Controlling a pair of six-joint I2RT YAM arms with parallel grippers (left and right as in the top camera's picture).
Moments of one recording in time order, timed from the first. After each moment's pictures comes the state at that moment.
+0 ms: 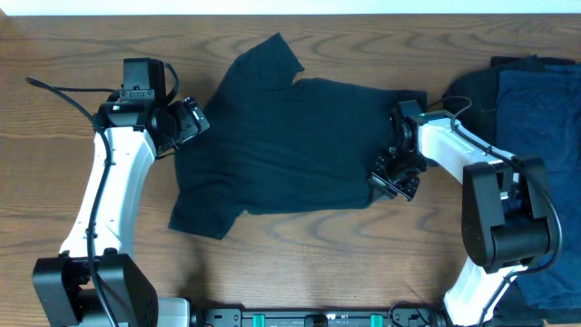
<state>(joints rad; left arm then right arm) 0.04 1.58 1.28 -0.87 0.00 -0.49 0.19 1.95 1.15 -0.98 -0.36 0.71</state>
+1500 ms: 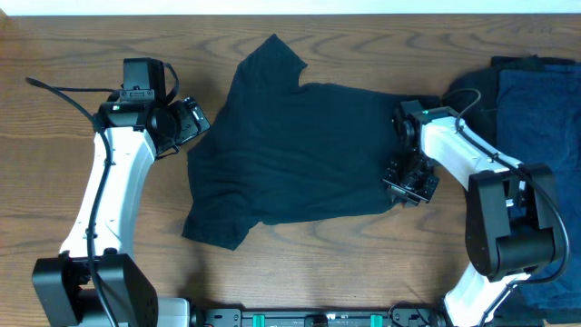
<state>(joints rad) 0.04 1.58 1.28 -0.87 0.00 -0.49 0.20 1.90 1.16 -1.09 -0.09 0.74</state>
